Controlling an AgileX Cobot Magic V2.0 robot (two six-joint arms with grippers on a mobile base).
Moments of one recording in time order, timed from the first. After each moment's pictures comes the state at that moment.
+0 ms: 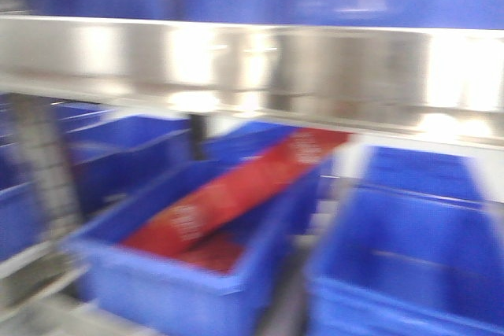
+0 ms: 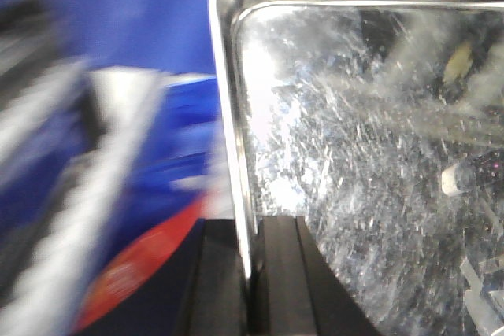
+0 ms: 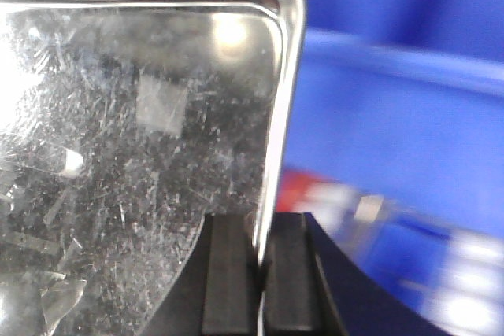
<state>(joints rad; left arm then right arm) -0.68 1.66 -1.79 0.36 0.60 -0.44 0.16 1.35 -1.42 0.11 0.51 0.11</state>
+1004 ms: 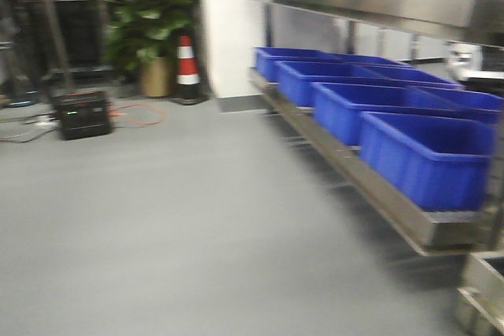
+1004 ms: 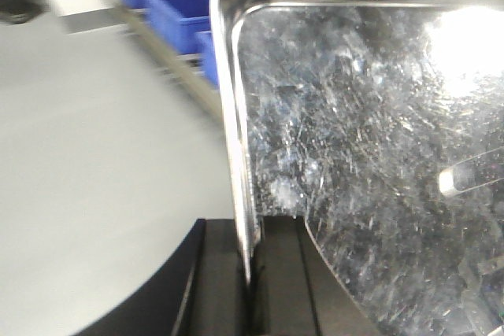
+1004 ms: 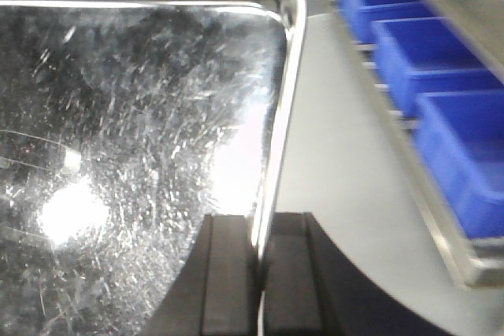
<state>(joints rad) -0.68 1.66 -1.79 0.36 0.60 -0.44 0.16 1.35 -1.42 0.11 0.51 0.11</state>
